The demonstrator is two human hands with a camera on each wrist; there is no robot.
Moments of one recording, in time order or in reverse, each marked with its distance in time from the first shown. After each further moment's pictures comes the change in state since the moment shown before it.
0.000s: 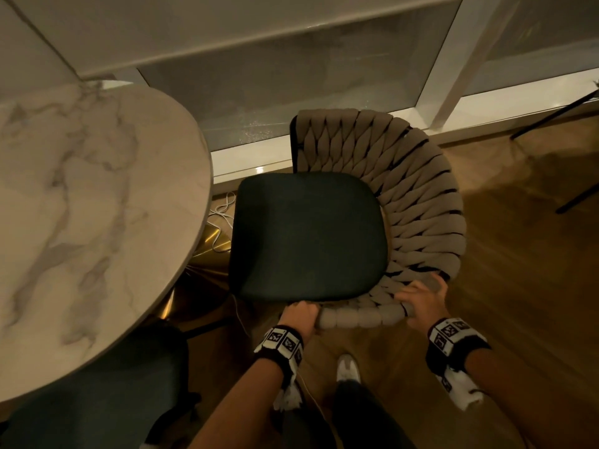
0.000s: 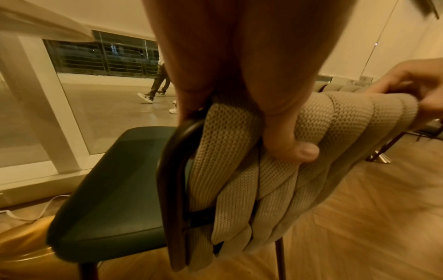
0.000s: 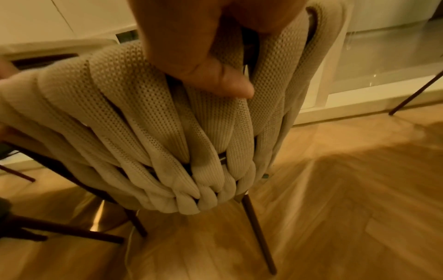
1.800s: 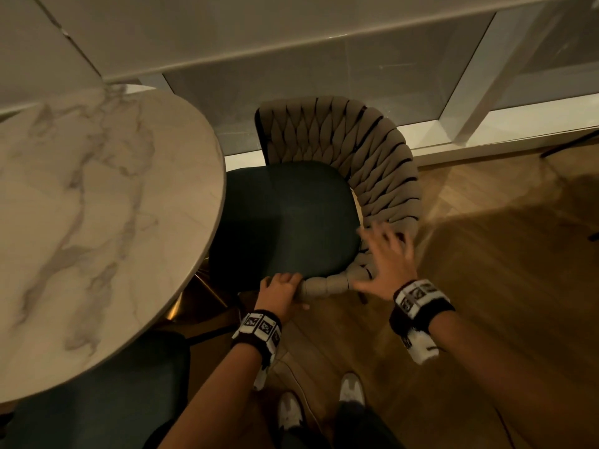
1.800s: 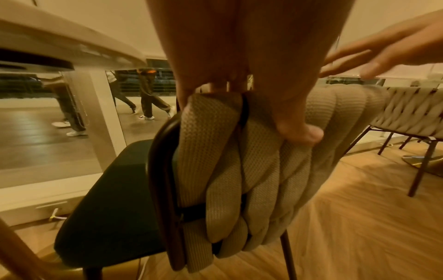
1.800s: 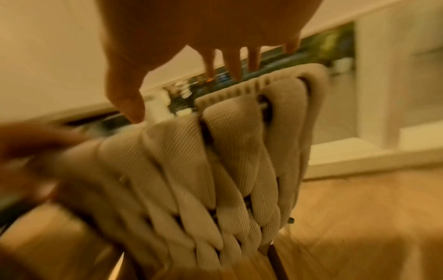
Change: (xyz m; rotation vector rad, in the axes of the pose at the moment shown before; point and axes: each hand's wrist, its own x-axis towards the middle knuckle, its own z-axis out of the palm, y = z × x) left_hand 0.022 -0.054 -0.054 -0.089 0.296 -0.109; right_hand 0.108 -0.058 -0.074 0.138 0.177 -0.100
